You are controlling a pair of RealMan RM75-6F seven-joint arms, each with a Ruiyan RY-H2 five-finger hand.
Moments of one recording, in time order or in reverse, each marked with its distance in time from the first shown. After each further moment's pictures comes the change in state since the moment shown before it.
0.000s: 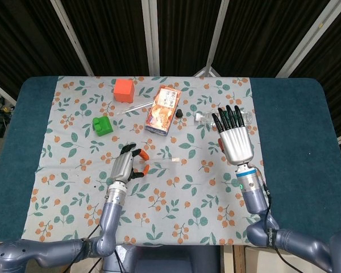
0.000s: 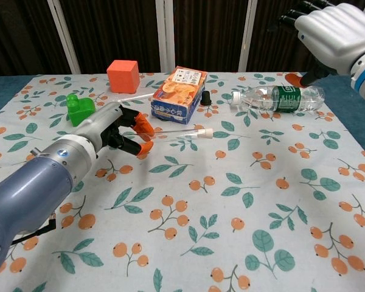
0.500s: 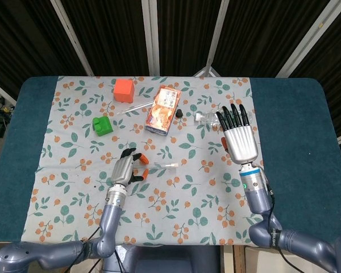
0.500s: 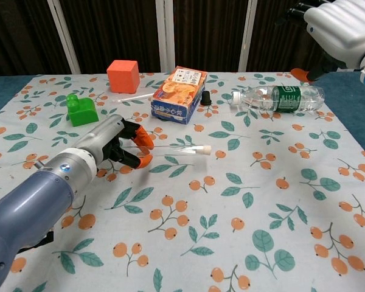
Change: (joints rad) left arm 0.016 -0.032 0.025 0.073 0.028 -0.036 0.007; right arm -0.010 0.029 0.012 -0.034 0.015 0.004 0.014
